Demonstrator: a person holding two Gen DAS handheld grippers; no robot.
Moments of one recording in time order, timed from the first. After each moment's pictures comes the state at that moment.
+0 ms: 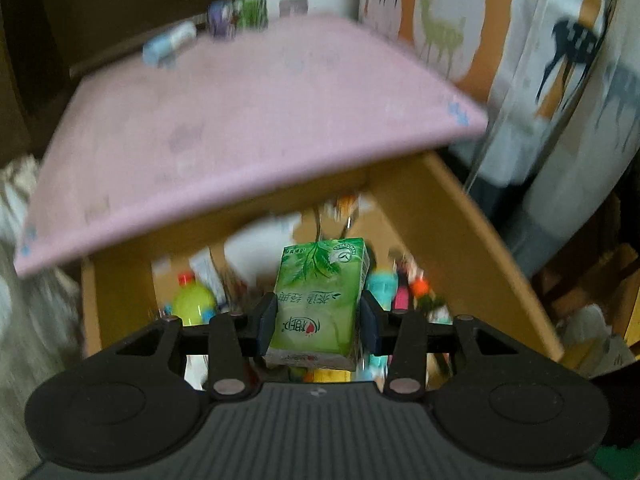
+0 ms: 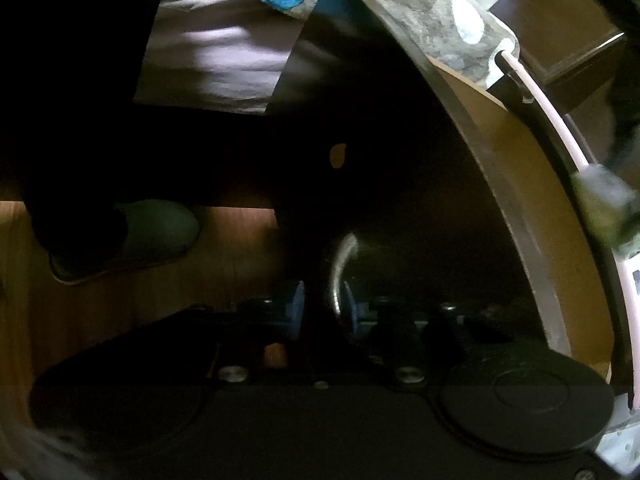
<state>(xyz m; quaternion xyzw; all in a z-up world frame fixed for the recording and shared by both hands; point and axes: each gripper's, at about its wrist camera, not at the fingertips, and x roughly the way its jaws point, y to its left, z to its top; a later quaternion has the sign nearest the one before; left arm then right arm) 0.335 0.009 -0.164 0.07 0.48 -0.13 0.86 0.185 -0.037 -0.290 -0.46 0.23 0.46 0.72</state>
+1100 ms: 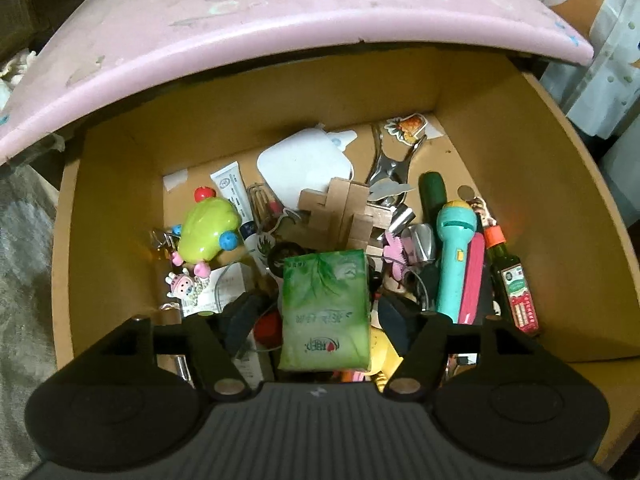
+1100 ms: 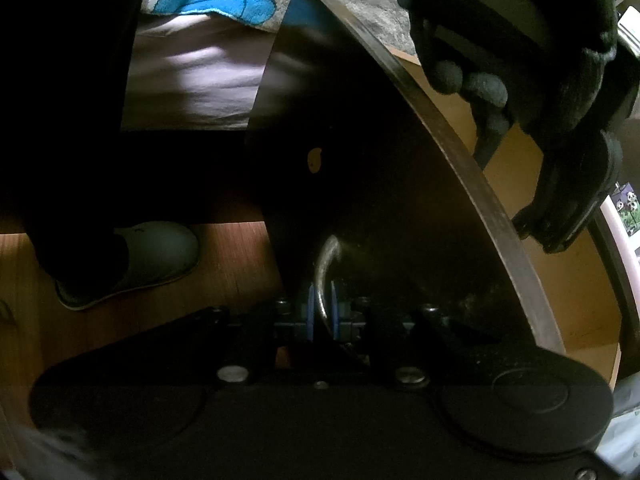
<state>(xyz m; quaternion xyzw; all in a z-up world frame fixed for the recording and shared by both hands) 0.355 0.037 -0.230 0.06 0.55 -0.07 0.83 0.197 -0.041 -0.285 -0.43 0.24 0.46 0.74</state>
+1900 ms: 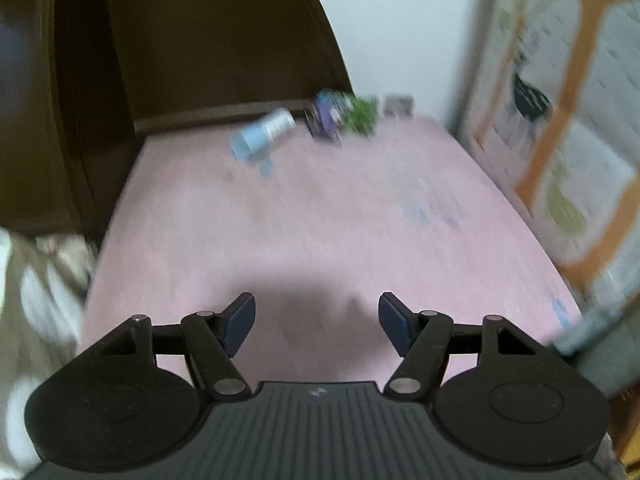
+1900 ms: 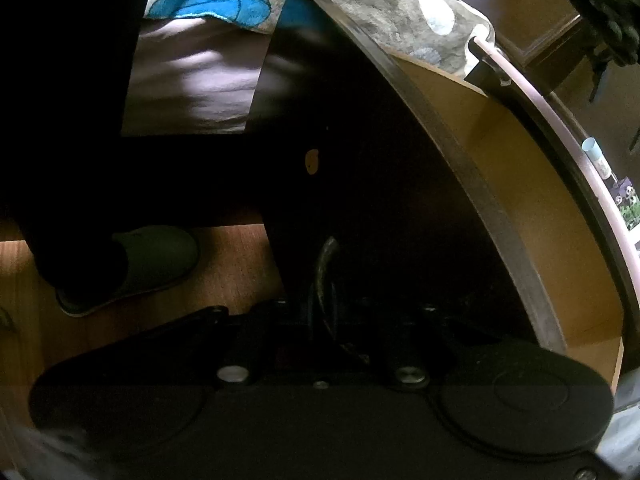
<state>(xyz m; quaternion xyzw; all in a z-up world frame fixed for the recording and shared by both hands) 0.480 0.068 -0.091 0.01 0.39 -0.05 0.92 0.194 -0.043 -0.285 -0.42 0.25 0.46 0.75</state>
